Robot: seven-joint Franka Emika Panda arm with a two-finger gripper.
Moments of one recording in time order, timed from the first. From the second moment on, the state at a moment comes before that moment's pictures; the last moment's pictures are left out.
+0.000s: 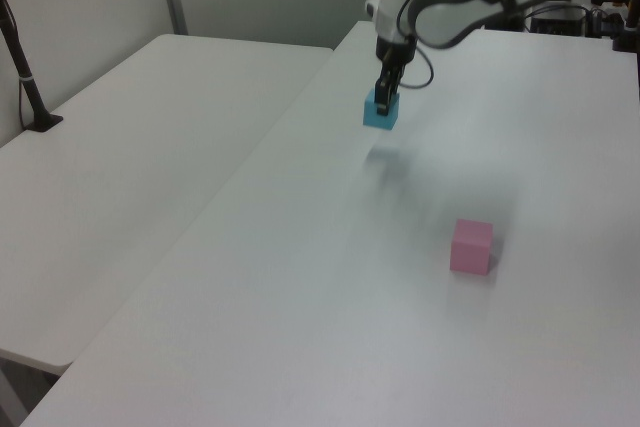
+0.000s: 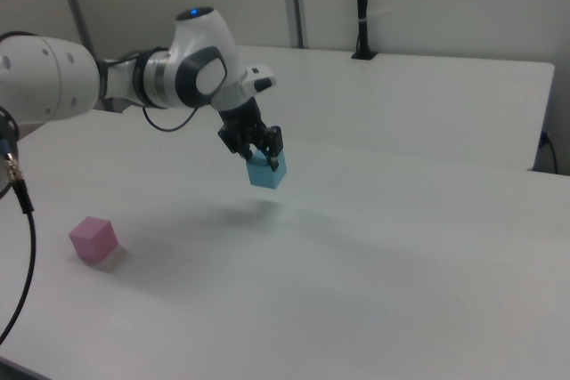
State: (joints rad) arm 0.16 0.46 -0.20 -1.53 -0.05 2.18 -0.05
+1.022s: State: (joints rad) arm 0.08 0.04 -0.21 -1.54 0.03 1.67 -0.04
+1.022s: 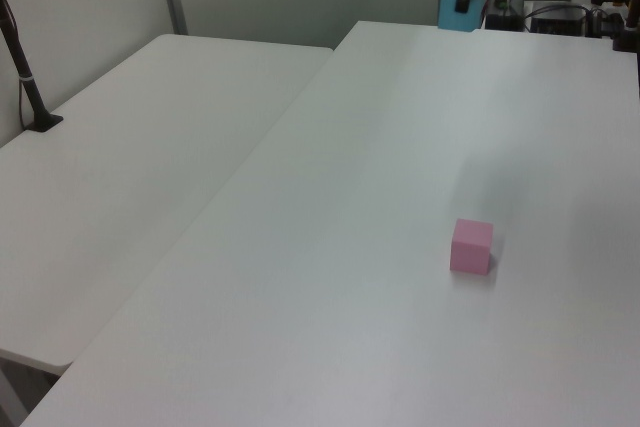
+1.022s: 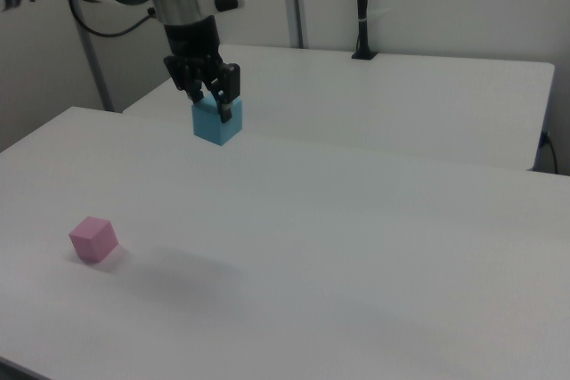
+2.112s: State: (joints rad) arm 0.14 -0.11 0.09 -1.85 0.09 1.74 0.11
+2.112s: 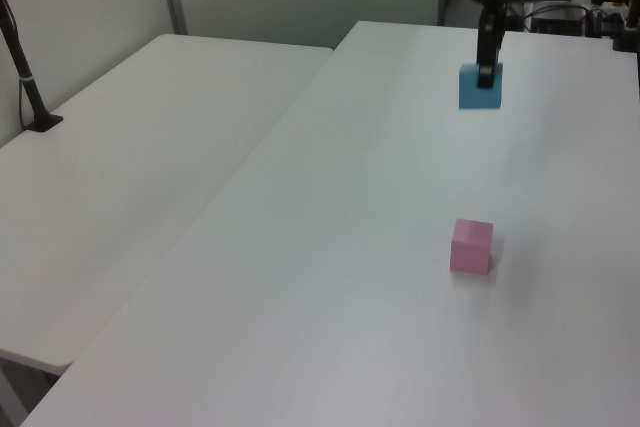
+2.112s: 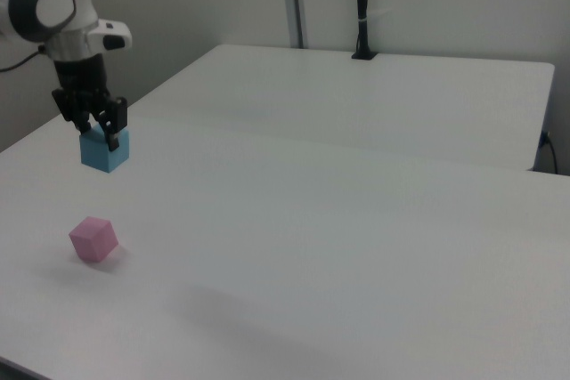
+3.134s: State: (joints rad) arm 0.17 -0.01 0.30 -2.12 -0.02 2.09 0.38
